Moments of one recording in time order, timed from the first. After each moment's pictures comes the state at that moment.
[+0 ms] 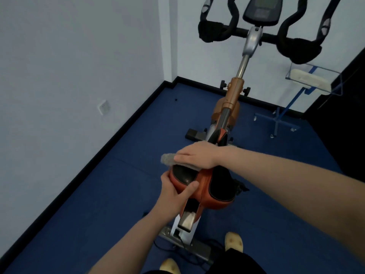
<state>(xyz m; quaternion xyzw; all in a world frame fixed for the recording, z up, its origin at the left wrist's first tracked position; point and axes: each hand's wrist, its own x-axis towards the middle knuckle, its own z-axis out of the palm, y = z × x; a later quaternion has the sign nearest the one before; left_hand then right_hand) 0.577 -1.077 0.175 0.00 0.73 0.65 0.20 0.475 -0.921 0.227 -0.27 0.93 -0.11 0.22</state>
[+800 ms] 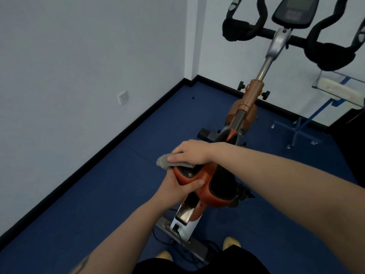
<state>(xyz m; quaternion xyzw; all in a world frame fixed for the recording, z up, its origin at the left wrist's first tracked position) 0.576 -1.071 0.182 0.00 0.73 0.66 0.19 0.469 -0.950 0.228 -0.31 0.88 -0.16 0.31</state>
